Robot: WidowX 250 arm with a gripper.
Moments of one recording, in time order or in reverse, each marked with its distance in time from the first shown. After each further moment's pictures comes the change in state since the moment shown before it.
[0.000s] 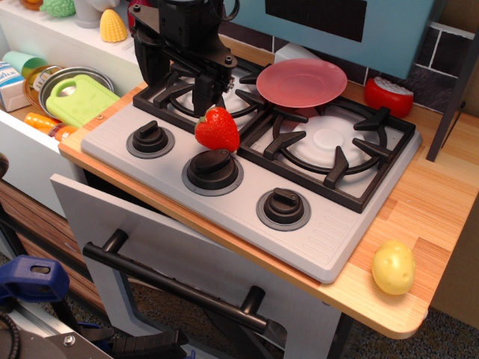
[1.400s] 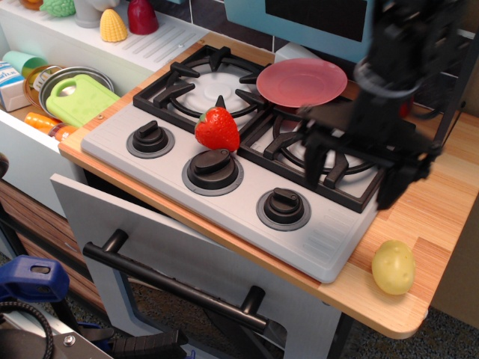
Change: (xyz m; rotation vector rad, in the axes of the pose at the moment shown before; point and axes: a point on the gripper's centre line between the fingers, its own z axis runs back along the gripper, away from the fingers) arm -0.010 -0.174 -0.002 -0.153 0.082 0.213
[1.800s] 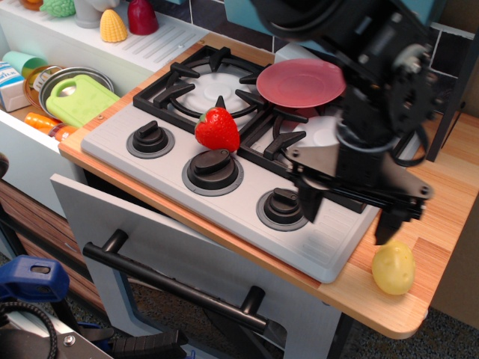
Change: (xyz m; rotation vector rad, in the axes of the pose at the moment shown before) arm -0.013 -0.013 -0.008 -0.055 -0.123 -0.035
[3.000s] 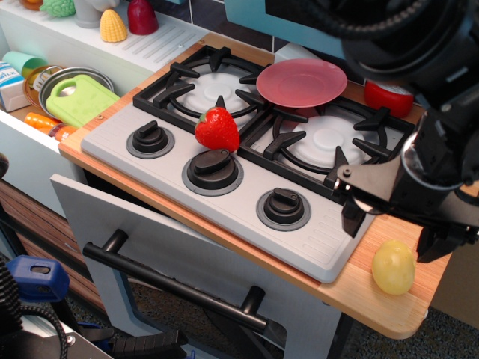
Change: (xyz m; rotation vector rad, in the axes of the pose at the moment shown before) arm -0.013 -0.036 0.004 0.083 -0.075 0.008
